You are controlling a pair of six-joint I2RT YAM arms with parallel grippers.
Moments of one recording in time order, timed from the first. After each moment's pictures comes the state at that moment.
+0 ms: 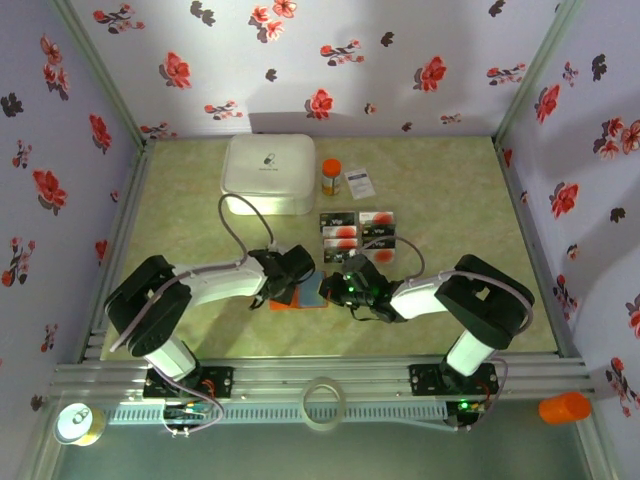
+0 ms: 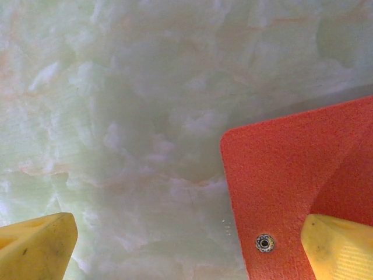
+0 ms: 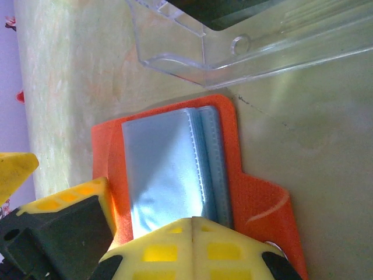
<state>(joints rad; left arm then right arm) -0.92 1.62 0.89 -0.72 -0.49 -0.60 0.89 1.64 0.49 0.46 -0.18 1.14</state>
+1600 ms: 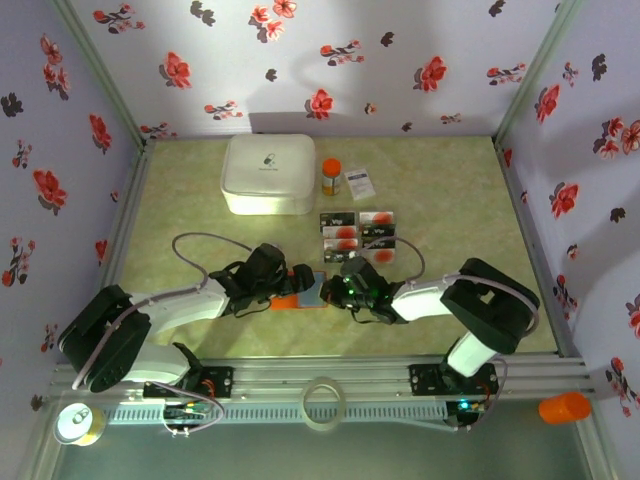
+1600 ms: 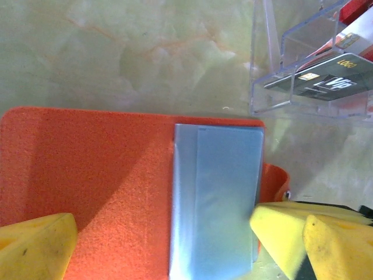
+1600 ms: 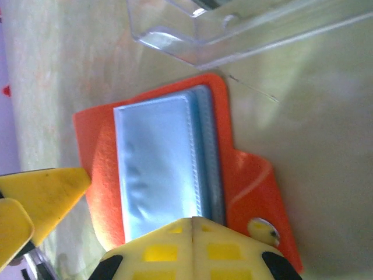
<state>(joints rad) -0.82 1.34 0.56 -0.09 0.02 -0.96 0.91 1.58 0.49 0.36 -0.16 1.13</state>
